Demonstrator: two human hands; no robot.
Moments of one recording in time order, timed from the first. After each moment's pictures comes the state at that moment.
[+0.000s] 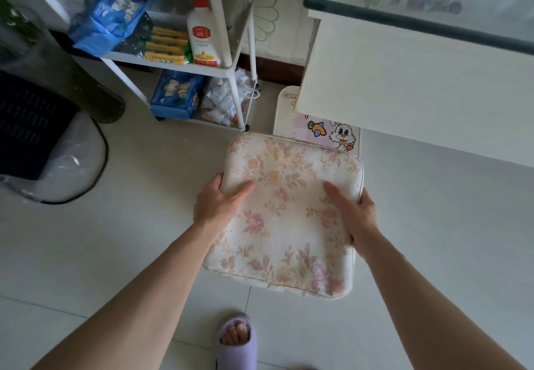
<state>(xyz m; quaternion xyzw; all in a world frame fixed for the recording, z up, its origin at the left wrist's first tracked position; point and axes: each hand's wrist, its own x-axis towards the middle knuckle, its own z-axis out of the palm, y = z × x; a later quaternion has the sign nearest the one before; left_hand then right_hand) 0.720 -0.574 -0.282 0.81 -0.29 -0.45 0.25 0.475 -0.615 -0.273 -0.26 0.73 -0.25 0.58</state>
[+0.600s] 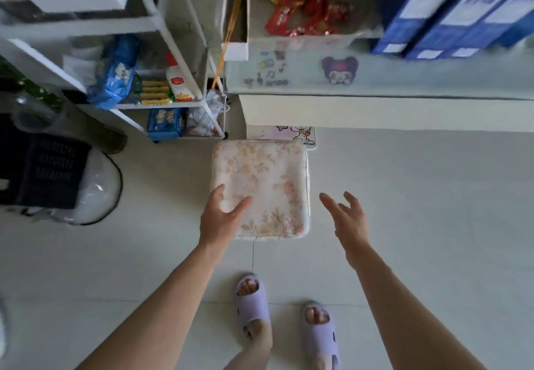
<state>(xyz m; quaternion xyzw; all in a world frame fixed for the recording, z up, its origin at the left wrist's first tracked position) 0.664 -0.517 -0.108 0.78 -0.29 -0.50 0.24 0.436 -0.518 -0.105 -0.21 0.77 -0.25 0.55</state>
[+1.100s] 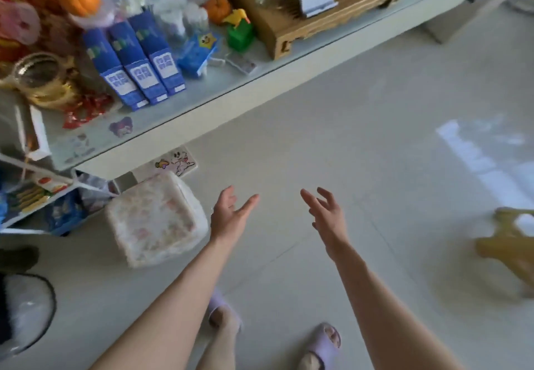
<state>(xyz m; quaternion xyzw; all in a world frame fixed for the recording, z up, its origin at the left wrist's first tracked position) 0.385 -0.405 0.080 0.63 -0.48 -0.59 0.15 0.231 -0.304 0.099 -0.05 0.77 -0.44 0.45</state>
